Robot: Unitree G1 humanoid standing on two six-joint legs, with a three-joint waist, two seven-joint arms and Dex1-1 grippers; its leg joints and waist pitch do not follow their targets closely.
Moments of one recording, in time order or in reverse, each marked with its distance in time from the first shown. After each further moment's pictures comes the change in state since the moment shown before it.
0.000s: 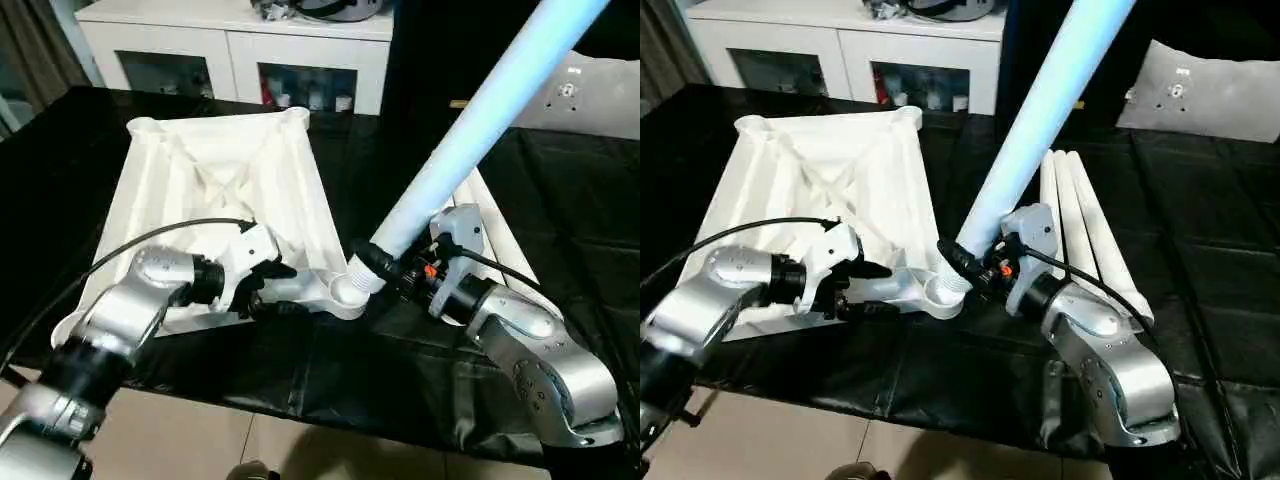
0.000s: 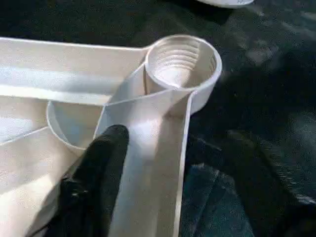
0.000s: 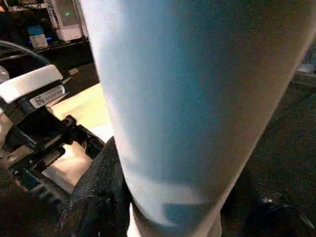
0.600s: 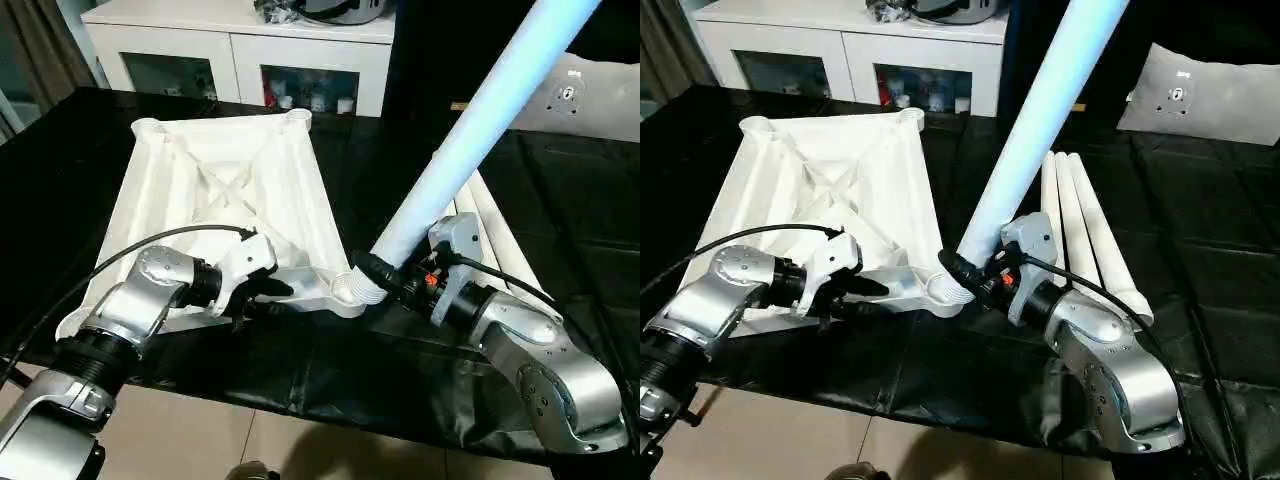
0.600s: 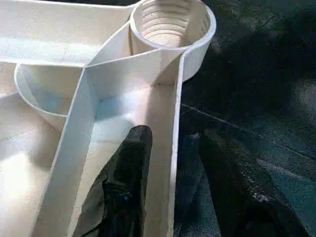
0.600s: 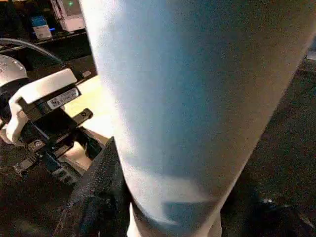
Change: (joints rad) left arm -0.033 -0.031 -0.009 0.173 0.060 -0.114 -0.073; right arm 0.022 -0.015 0.006 -0.005 0.001 0.023 0.015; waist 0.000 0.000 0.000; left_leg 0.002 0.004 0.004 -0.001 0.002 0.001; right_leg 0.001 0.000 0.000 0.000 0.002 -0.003
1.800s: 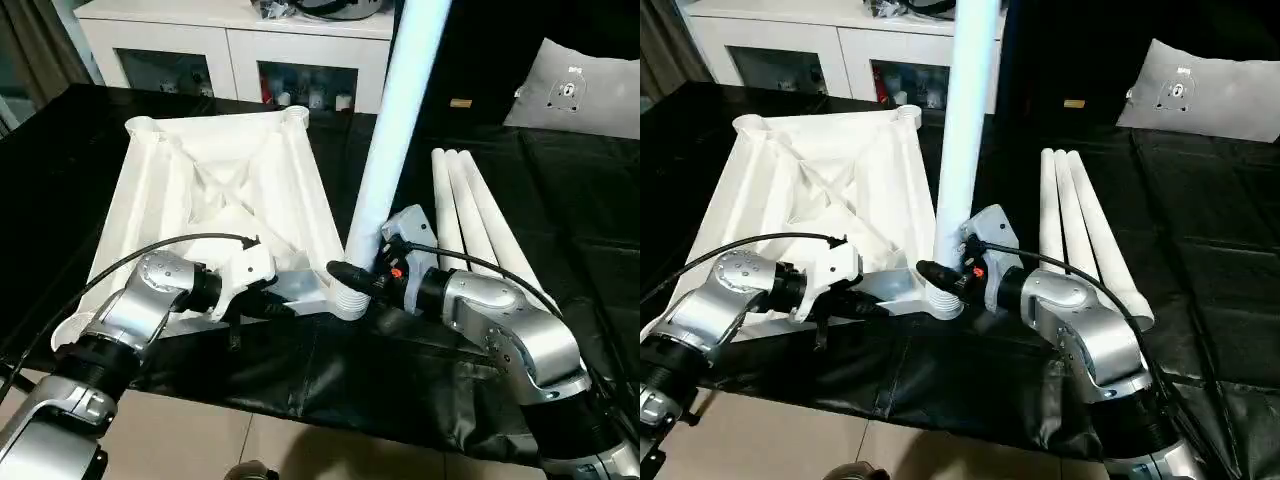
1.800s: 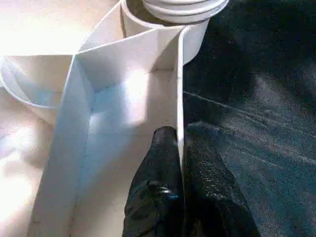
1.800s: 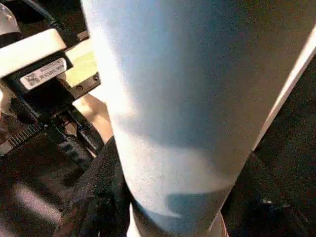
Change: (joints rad) left arm 0.034 -0.014 0.030 0.013 0.070 -0.095 -0.040; right arm -0.192 -0.017 0.130 0.215 -0.061 0.064 0.070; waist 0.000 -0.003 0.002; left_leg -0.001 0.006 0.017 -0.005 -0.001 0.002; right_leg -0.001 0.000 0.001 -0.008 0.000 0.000
